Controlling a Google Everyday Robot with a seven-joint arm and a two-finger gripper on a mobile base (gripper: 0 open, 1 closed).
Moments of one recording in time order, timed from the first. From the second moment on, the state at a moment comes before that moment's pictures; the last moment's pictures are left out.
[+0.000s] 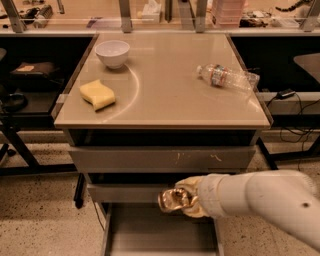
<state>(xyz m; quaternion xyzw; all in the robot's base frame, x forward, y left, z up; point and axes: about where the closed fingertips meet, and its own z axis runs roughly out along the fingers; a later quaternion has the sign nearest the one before) 0.413 -0.075 0.679 -0.78 0.50 -0.01 0.36</state>
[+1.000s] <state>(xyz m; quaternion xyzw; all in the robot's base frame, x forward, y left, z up) 0.414 -0.105 0.769 -0.76 0.50 -0.04 0.40</state>
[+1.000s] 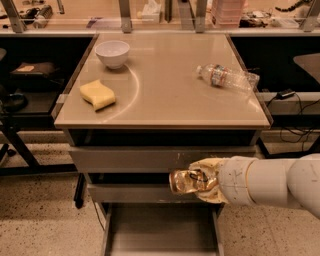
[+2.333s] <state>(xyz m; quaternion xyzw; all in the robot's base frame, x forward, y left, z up) 0.501 -0.052 0.882 -0.84 0.36 -0.01 0.41</state>
